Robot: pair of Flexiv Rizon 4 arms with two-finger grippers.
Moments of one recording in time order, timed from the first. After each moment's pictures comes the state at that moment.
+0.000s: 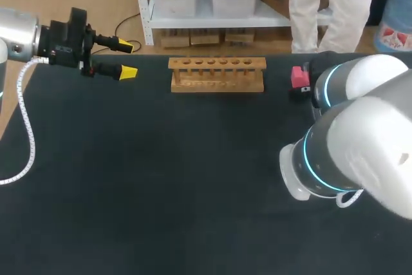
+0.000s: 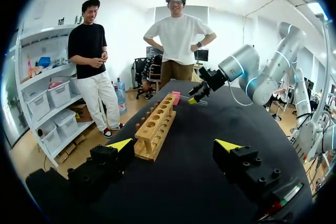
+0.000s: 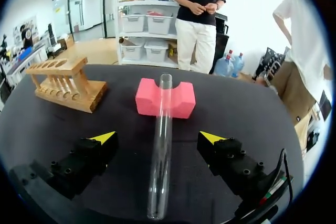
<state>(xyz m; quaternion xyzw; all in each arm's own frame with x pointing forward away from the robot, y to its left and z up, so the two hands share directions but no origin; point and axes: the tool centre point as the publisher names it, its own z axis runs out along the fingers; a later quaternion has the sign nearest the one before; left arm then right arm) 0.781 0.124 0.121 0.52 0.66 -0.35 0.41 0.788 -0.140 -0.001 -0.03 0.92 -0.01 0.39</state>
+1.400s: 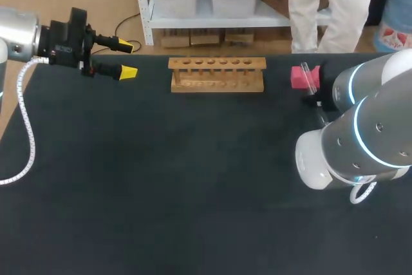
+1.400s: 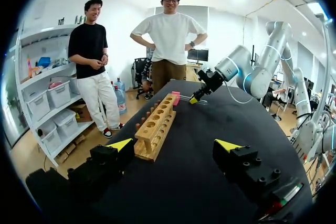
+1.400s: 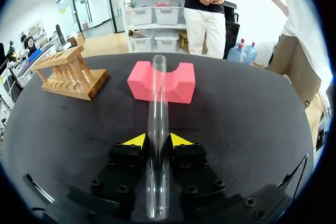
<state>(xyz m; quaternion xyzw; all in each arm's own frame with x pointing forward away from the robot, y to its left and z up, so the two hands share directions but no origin) 0.781 0.124 0.121 0.52 0.66 -0.35 0.41 0.780 -0.147 -0.020 -0.05 0.93 0.05 0.35</state>
